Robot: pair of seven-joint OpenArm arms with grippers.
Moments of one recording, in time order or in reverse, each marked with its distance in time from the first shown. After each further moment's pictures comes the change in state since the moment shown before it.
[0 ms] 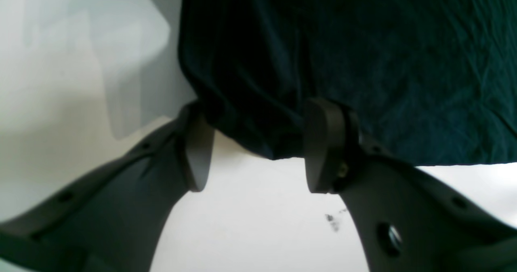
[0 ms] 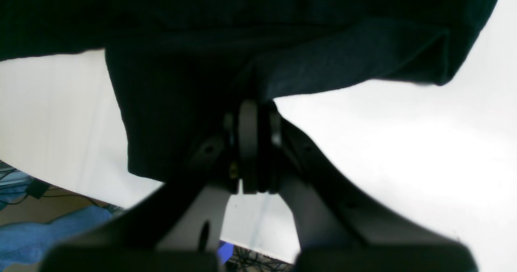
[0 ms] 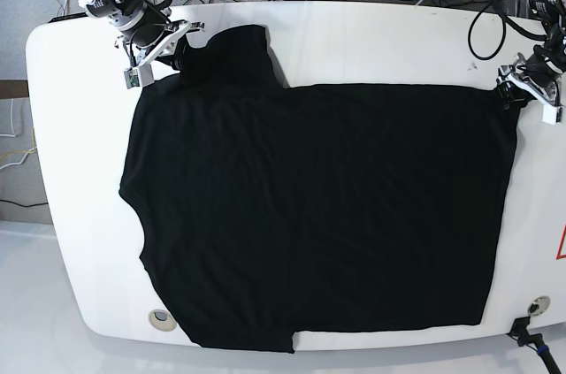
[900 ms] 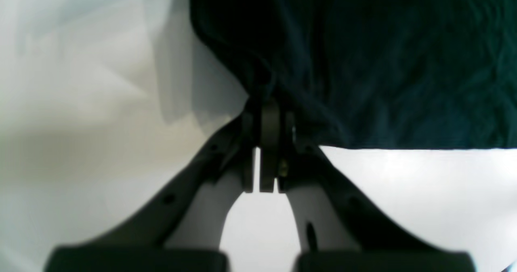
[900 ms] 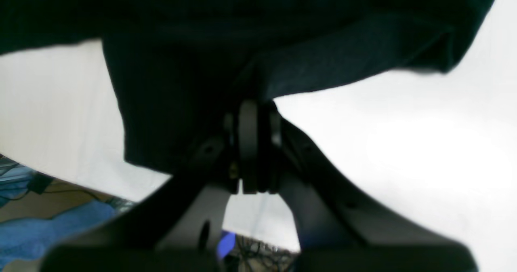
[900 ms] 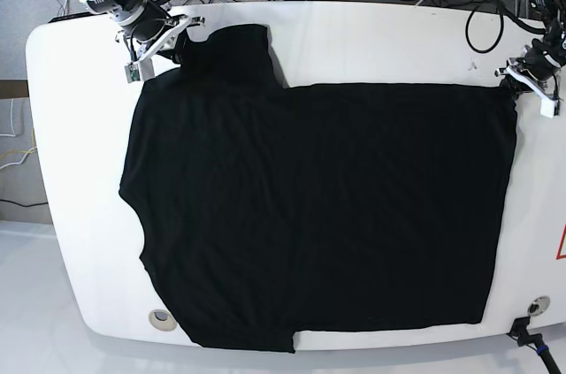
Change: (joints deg) left arm 1.8 0.2 -0.1 1.4 0.8 0.2 0.5; right arm -1.3 0.1 0.0 0.0 0.2 0.0 0.0
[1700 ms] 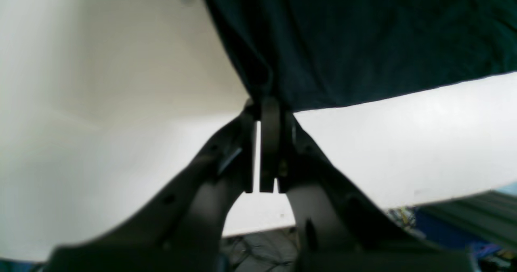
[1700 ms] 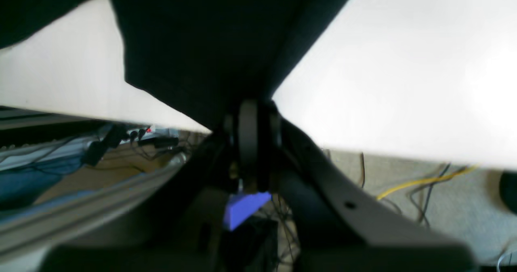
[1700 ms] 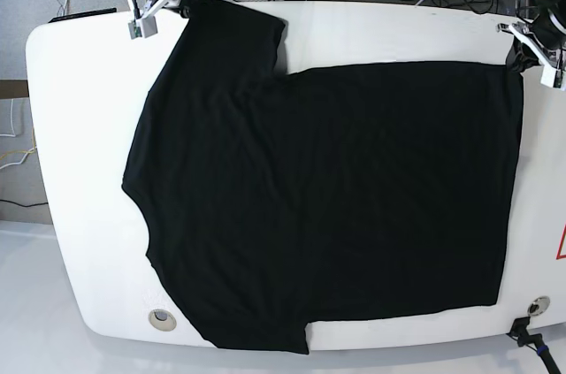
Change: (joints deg) left arm 19.4 -0.3 -2.6 23.9 -0.5 -0.2 -0.1; right arm -12.4 -0.1 0.0 1.9 7.5 -0.4 0.7
